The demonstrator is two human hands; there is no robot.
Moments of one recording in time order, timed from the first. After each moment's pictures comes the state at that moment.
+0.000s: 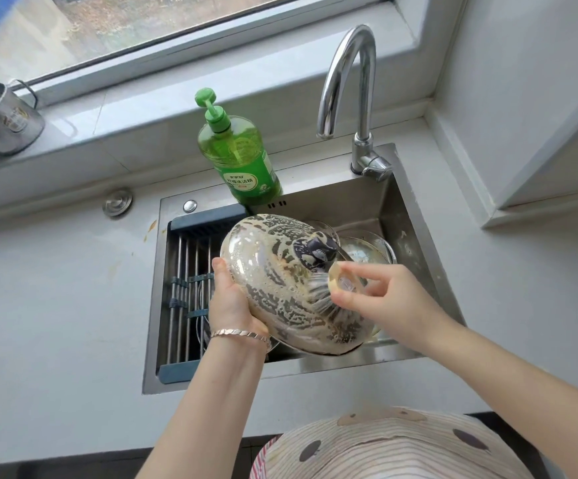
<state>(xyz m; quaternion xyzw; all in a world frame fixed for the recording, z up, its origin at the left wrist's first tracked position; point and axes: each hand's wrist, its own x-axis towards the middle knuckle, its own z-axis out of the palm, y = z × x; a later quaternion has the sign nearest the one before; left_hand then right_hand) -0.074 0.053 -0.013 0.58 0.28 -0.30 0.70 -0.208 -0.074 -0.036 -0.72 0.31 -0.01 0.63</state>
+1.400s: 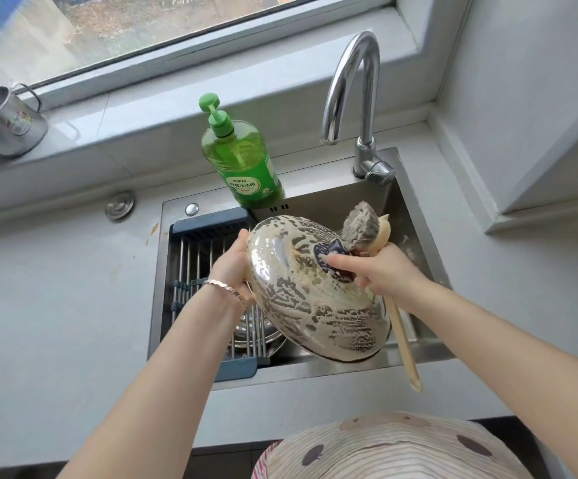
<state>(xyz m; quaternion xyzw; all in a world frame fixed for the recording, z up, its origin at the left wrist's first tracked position) -0.025 0.041 -0.007 0.66 0.18 -0.41 0.61 -0.164 -0.100 -0.044 -0.64 0.39 0.02 0.66</state>
